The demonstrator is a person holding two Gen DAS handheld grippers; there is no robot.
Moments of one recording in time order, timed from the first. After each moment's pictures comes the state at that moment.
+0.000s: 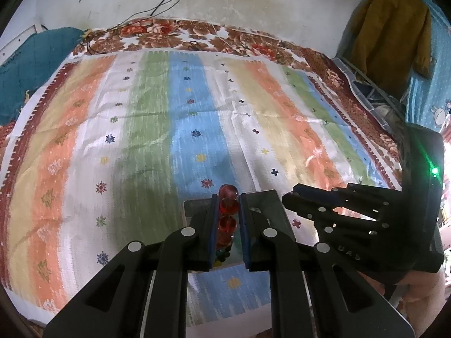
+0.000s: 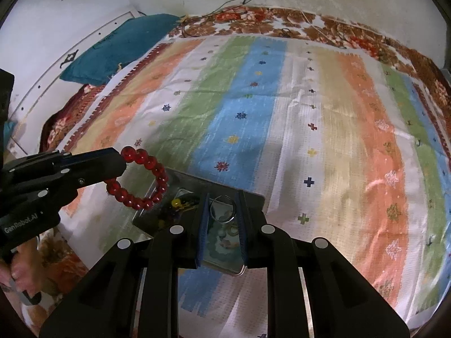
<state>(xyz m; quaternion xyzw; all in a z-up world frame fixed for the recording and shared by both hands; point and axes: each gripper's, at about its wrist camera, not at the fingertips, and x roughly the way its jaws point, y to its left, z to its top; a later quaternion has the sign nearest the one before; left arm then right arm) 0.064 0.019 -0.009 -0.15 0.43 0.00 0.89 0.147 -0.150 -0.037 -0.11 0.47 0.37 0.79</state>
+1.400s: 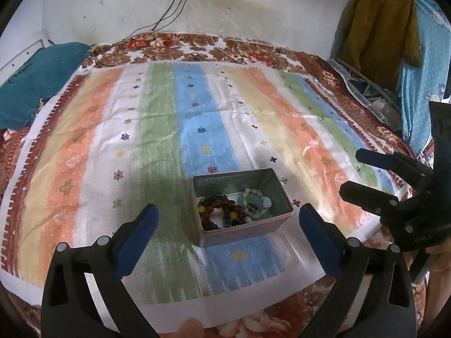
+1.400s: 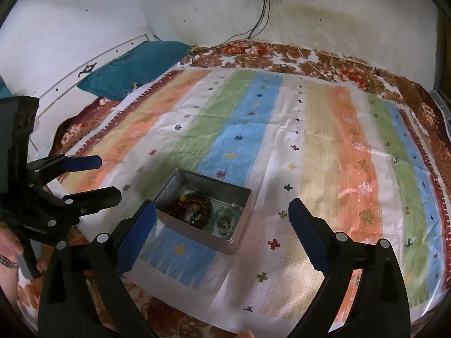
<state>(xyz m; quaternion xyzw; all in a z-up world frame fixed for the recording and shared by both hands) 0.003 0.006 -0.001 -0.12 0.41 0.02 0.91 0.094 -0.209 0.011 -0.11 0.38 0.38 0.83</state>
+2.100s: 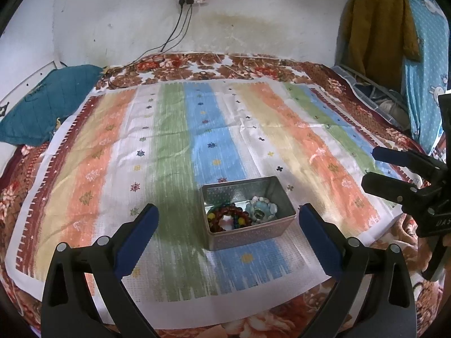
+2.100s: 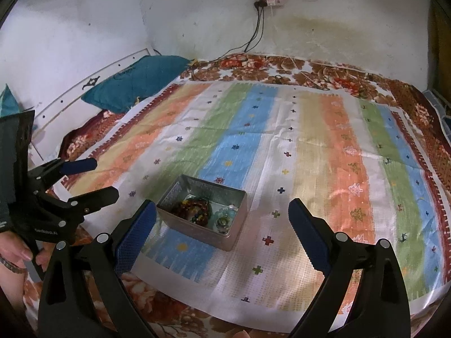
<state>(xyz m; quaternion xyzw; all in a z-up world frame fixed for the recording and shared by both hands) -0.016 -0.014 0.015 -0.08 0.37 0.05 0.93 0.082 -0.235 0.026 -0.09 0.37 0.38 0.84</state>
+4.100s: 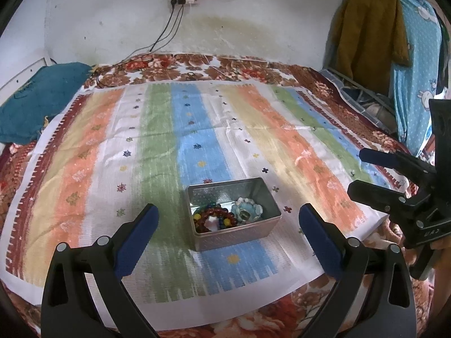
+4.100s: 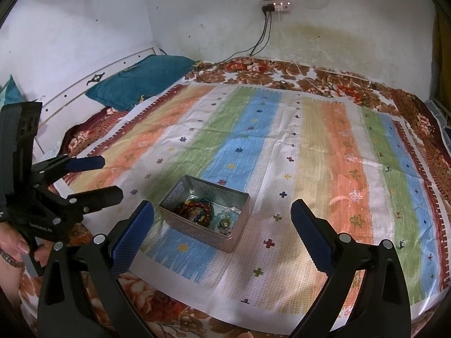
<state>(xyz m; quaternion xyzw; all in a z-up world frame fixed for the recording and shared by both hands) -0.018 -0.016 0.015 -0.09 0.36 0.02 0.93 0.073 -0.231 0.029 -0.10 0.35 0.39 0.85</state>
